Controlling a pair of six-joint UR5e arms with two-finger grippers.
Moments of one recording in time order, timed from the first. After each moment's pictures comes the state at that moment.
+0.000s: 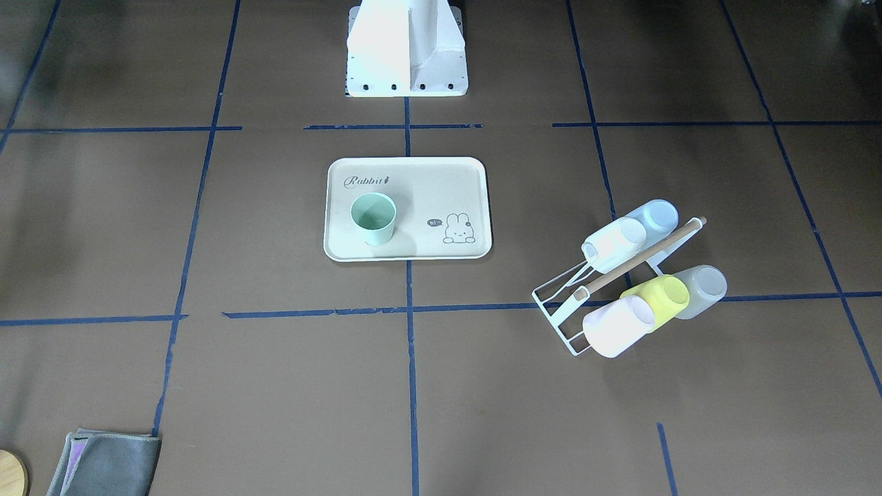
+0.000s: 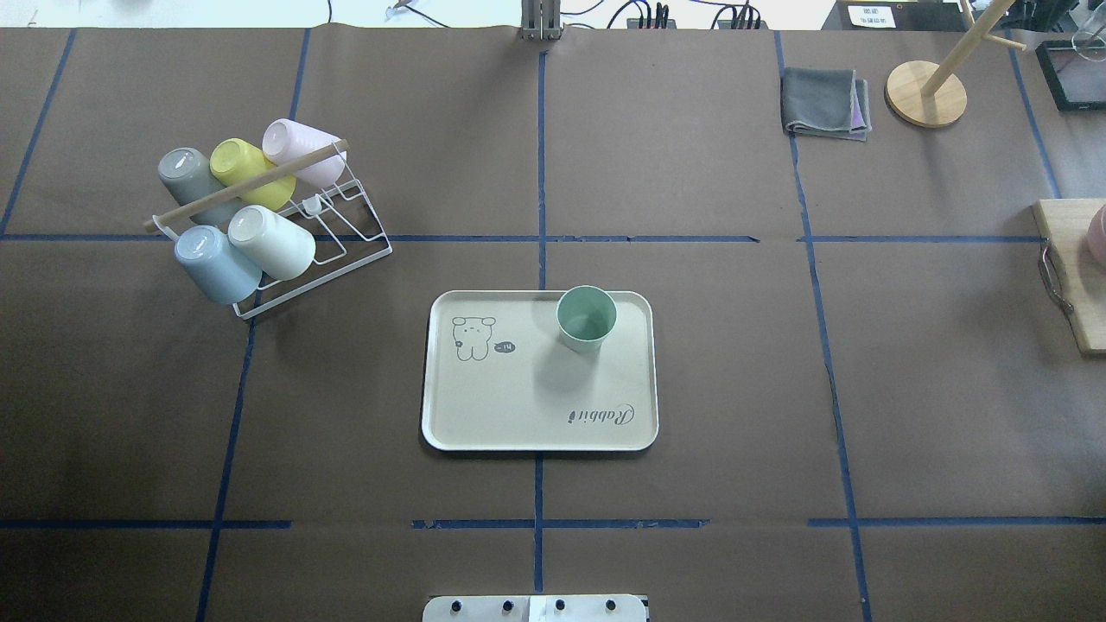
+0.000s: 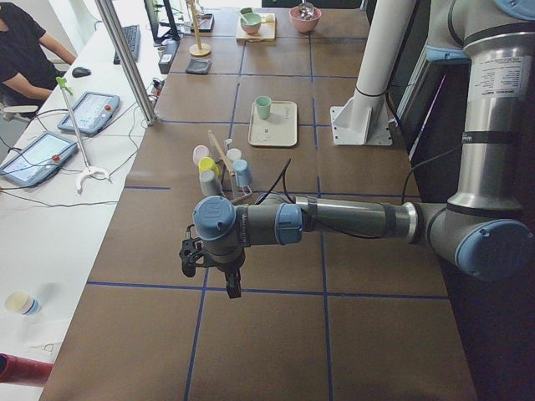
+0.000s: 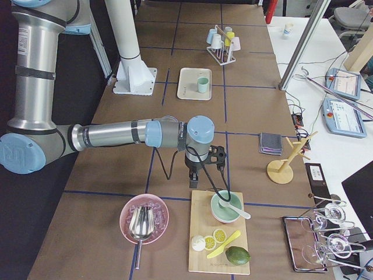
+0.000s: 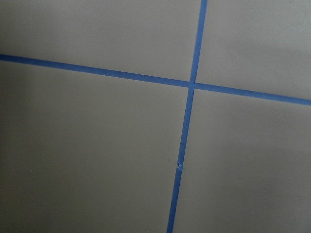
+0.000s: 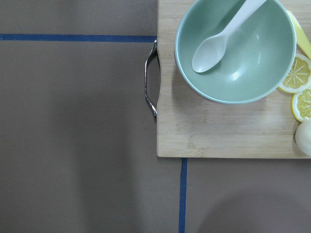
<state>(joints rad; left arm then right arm) -1.62 -1.56 -1.65 -1.44 -2.41 -0.11 1.52 -1.70 1.85 -1.75 2.34 -0.01</state>
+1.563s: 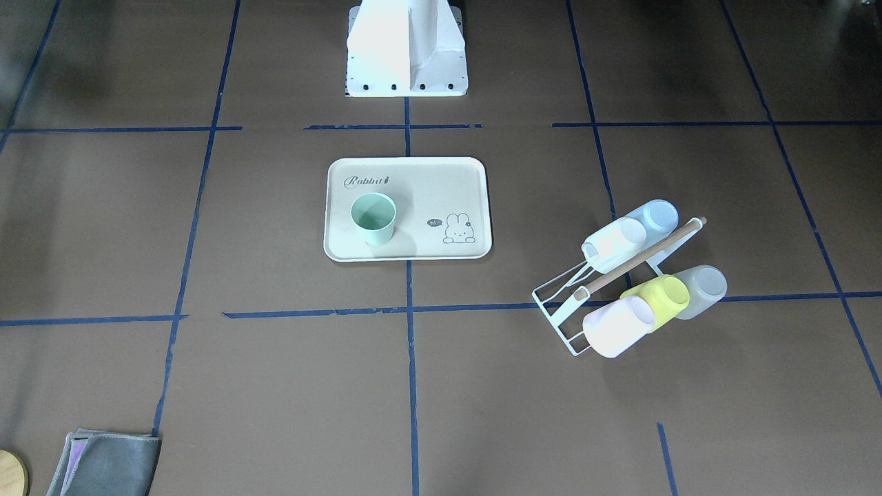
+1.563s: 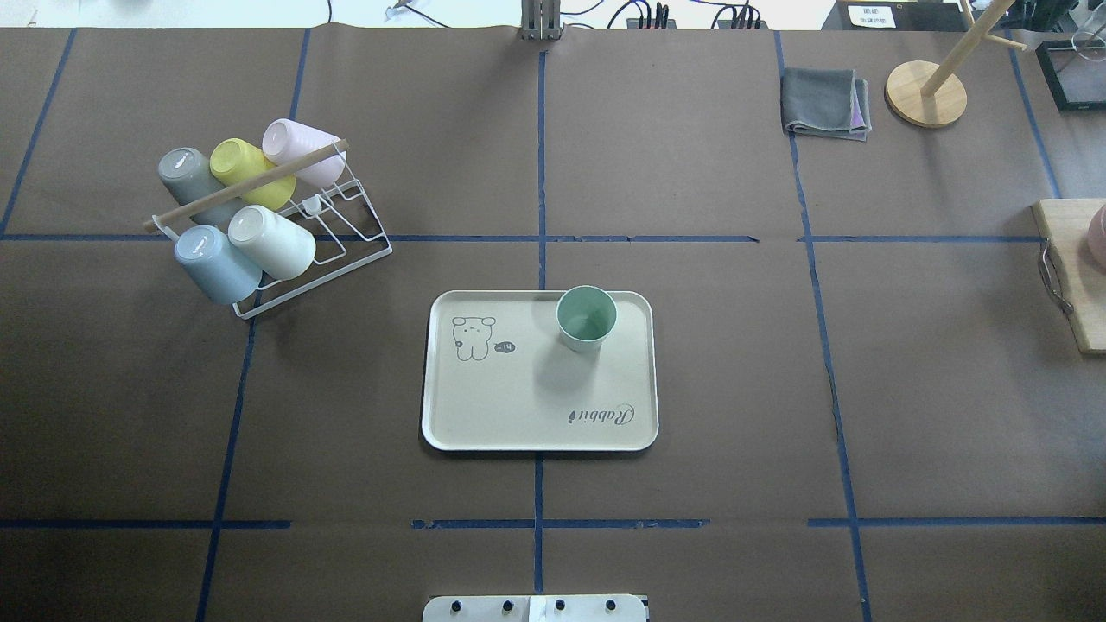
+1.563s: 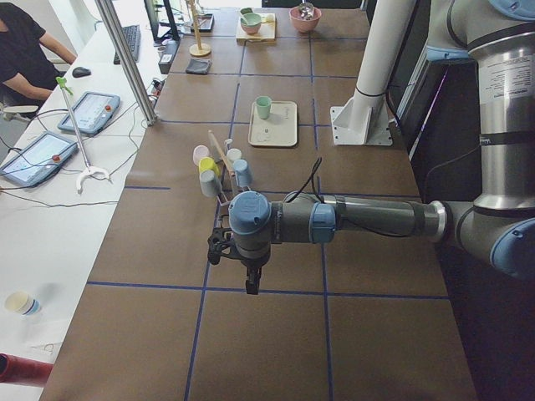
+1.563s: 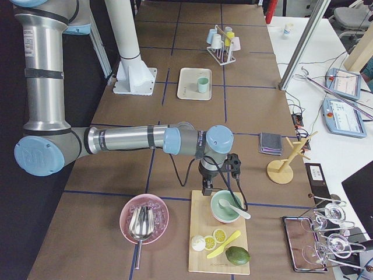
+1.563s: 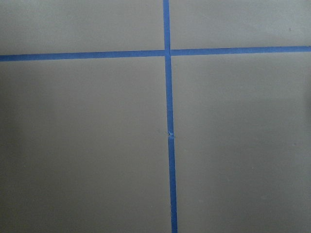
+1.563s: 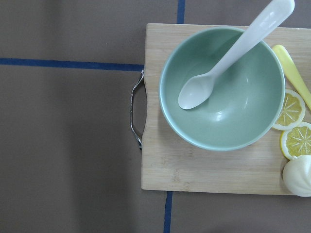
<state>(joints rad) -1.59 -1.41 -1.77 -1.50 -2.39 0.06 1.54 -1.60 1.71 -1.75 2.35 -0.07</state>
